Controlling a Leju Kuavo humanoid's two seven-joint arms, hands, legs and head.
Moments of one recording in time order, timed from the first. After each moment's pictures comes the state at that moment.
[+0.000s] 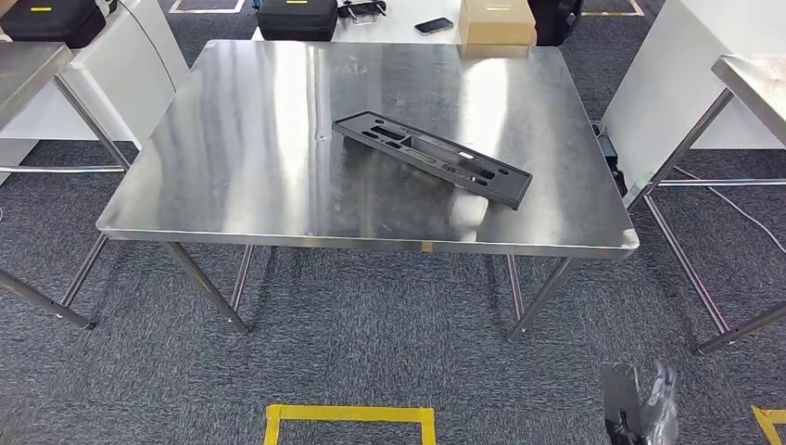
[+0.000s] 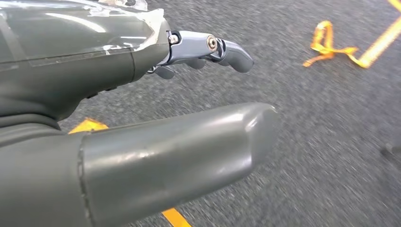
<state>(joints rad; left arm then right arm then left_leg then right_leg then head) -0.04 -0.22 1.38 -0.94 -0.41 0.12 -0.25 0.06 0.16 -0.45 -1.21 0.66 -0.44 -0.17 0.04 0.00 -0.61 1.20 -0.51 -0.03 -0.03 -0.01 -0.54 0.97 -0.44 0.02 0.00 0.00</state>
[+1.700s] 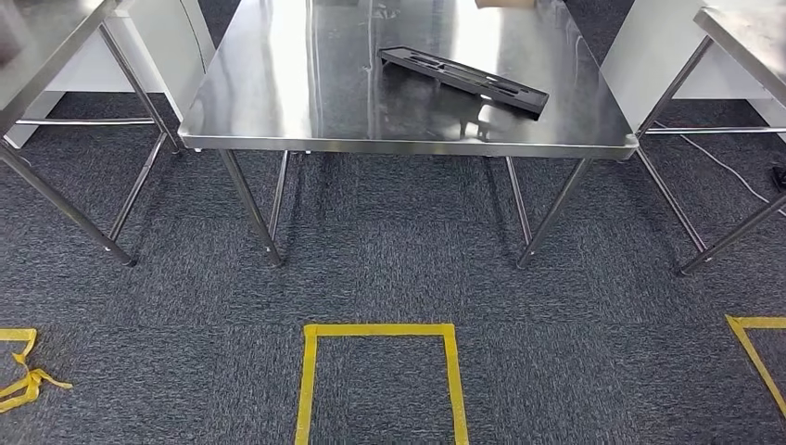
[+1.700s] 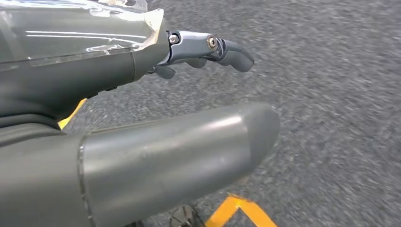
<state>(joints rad) -0.05 -0.21 1.41 -0.40 -0.58 0.38 -0.27 -0.08 0.11 -0.51 -0.22 0.79 -0.41 0.05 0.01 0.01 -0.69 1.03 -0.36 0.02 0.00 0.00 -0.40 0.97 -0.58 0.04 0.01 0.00</state>
